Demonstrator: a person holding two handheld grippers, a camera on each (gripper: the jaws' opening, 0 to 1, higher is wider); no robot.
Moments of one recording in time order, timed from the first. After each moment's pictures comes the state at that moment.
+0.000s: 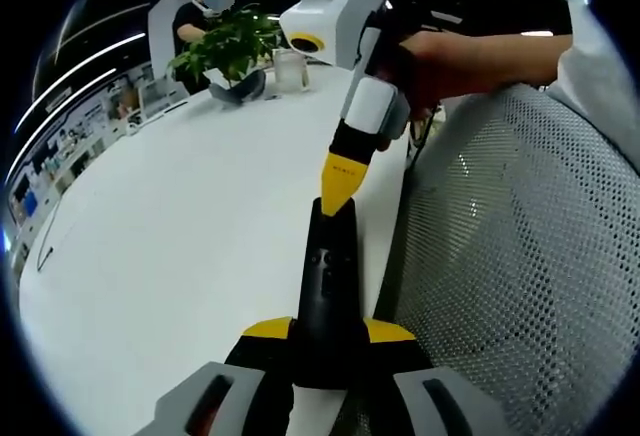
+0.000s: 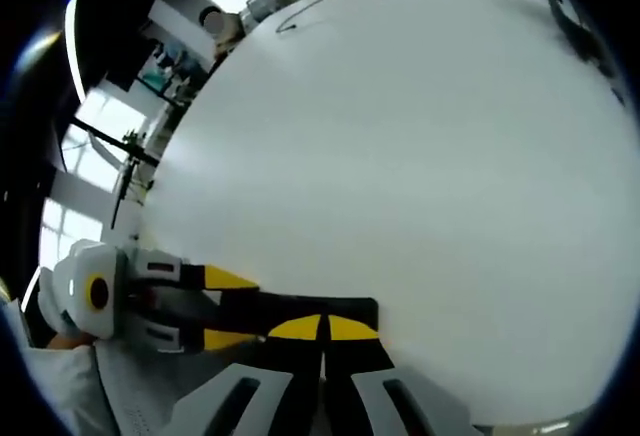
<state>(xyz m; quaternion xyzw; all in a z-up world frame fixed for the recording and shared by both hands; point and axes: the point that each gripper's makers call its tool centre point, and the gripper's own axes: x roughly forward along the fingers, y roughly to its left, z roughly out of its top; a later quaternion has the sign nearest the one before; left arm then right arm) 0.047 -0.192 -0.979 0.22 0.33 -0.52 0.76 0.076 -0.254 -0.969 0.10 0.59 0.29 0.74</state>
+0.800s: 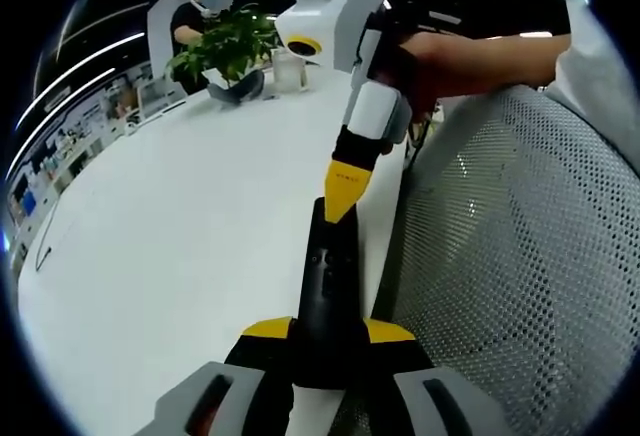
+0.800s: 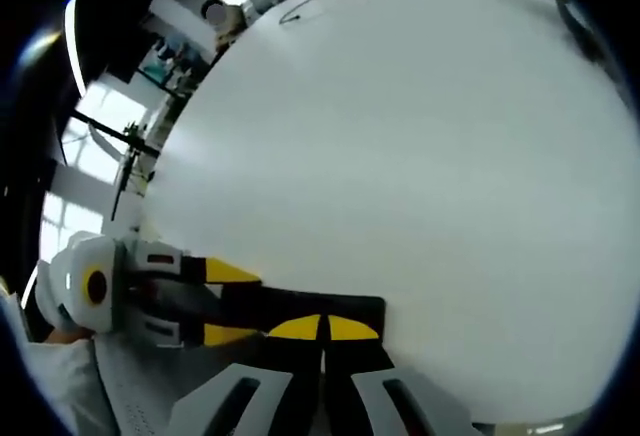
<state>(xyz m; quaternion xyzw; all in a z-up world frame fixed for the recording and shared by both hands) 0.046 -0.194 -0.980 0.22 0.33 -0.52 0.75 0.070 -0.249 -0.970 0.09 0.60 0.31 0.74</state>
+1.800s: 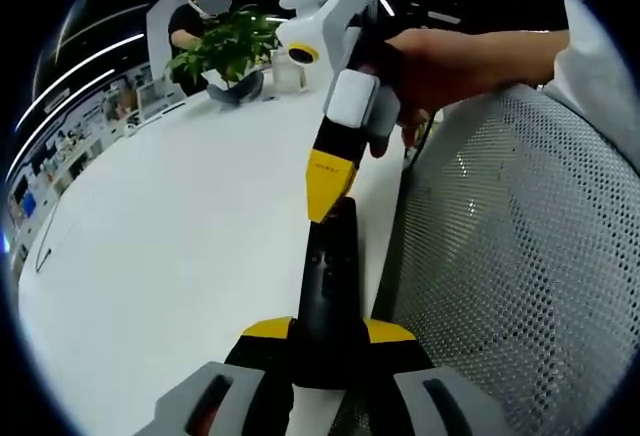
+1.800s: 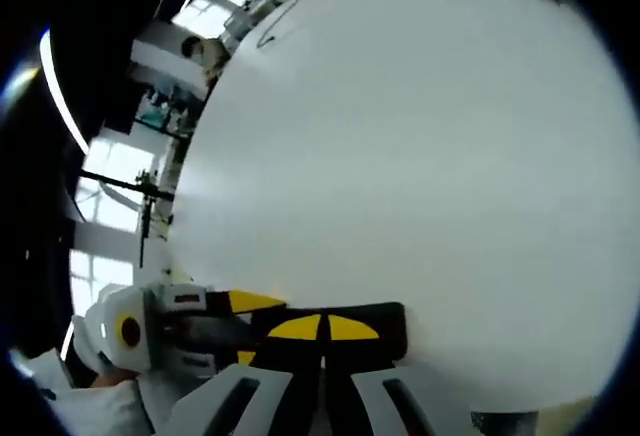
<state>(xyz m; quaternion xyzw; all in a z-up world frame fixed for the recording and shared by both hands) 0.046 -0.194 -0.980 0.22 0.33 -0.52 0.75 0.078 -0.238 -0.962 0.23 0.60 0.29 0.71</state>
